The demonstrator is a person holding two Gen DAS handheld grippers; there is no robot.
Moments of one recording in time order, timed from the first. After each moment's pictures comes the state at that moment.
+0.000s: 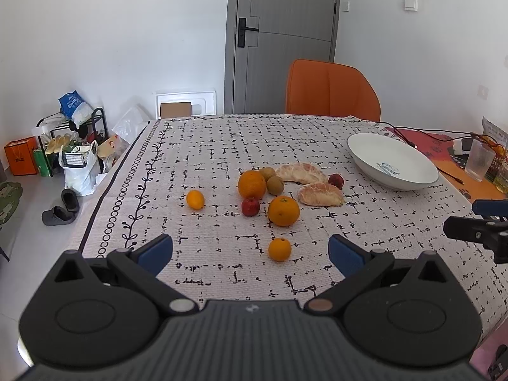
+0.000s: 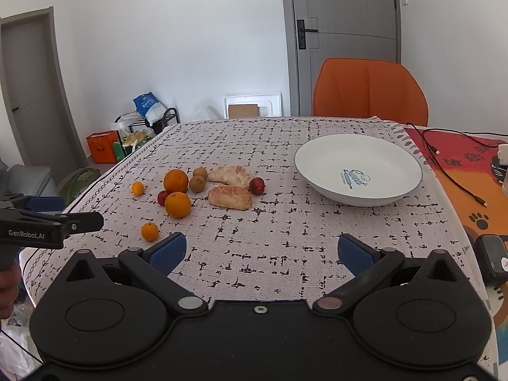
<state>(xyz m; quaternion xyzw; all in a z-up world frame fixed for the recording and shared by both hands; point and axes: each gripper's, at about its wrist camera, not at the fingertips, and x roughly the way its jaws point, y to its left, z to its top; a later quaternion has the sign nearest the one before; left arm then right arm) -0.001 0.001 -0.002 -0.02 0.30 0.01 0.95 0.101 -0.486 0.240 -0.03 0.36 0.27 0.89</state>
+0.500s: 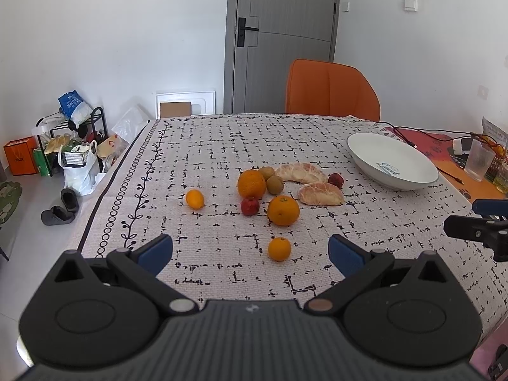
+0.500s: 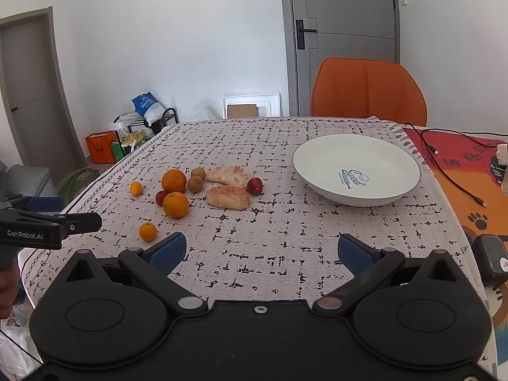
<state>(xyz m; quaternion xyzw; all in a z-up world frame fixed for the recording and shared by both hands) -0.002 0.002 -0.002 -0.02 0.30 0.01 0.95 0.102 -0.487 0.240 -0.03 0.36 0.26 0.90</state>
